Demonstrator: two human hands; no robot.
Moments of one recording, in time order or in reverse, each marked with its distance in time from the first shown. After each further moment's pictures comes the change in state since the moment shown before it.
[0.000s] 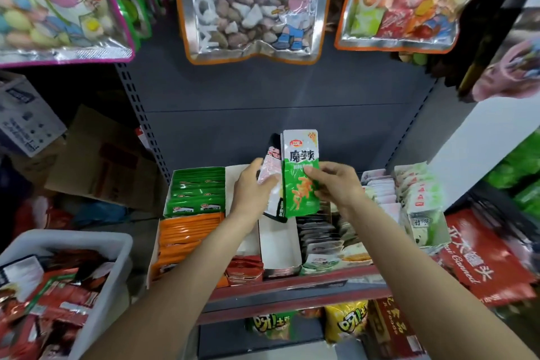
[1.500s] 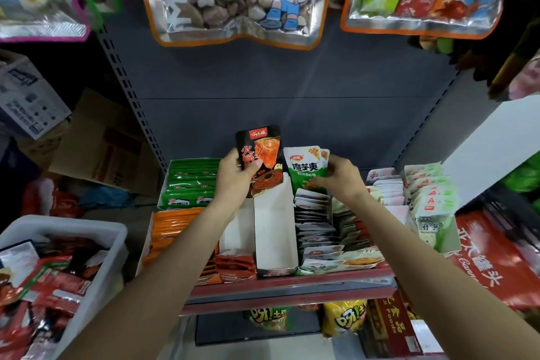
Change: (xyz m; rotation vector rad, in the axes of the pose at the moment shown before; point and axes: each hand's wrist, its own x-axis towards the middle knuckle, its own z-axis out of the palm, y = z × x) left_hand 0.021 -0.003 -0.005 -0.218 0.129 -0.059; right_hand 0.057 0.022 -0.025 -0.788 0.014 -0.228
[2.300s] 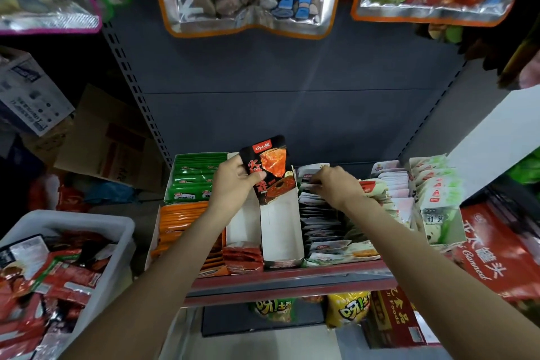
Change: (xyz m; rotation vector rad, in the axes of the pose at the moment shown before) left_hand -0.017 -0.007 -0.021 0.133 -0.103 0.002; right_hand -0.012 -0.006 0.020 -0.635 -0.221 -0.078
